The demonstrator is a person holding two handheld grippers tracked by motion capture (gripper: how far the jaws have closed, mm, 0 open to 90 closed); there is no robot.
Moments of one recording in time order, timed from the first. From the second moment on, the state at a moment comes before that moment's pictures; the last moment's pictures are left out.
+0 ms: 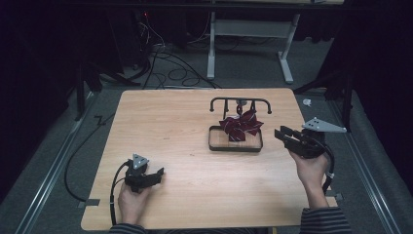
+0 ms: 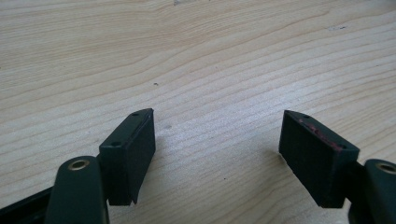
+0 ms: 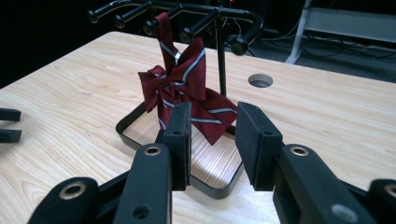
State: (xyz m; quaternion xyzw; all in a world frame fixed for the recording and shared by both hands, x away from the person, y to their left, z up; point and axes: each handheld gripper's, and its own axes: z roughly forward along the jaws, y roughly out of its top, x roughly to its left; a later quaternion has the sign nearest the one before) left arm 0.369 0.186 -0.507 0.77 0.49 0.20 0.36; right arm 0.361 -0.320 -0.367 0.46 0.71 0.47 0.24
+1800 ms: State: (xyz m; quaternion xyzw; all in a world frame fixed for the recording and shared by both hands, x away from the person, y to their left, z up) left arm 0.369 0.185 -0.508 0.77 0.49 0.20 0.36; right arm 0.326 -0.335 -0.421 0.50 0.69 0.48 0.19
